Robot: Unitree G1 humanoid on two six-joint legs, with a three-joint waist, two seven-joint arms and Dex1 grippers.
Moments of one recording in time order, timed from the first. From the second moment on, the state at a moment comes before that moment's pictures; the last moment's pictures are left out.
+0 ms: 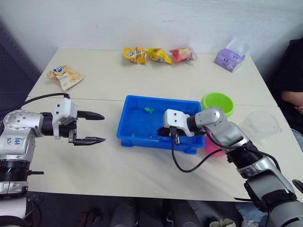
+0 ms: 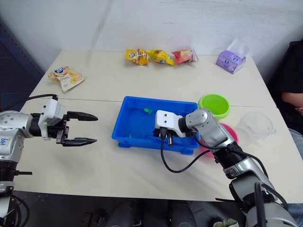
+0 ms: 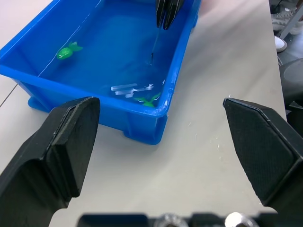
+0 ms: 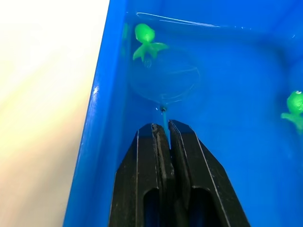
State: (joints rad) left arm -0.48 0.89 0.10 0.24 -0.40 0.15 -1.41; right arm -0.78 -0.51 0.43 0.16 0.06 0.33 1.14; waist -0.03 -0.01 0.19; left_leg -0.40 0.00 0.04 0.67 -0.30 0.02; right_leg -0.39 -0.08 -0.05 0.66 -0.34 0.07
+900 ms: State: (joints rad) left arm -0.48 0.87 0.11 0.25 -0.41 0.14 -1.38; right arm -0.72 -0.53 0.27 0.11 0.18 0.41 1.14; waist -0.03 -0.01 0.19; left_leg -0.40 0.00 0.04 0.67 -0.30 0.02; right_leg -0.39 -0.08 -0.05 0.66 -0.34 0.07
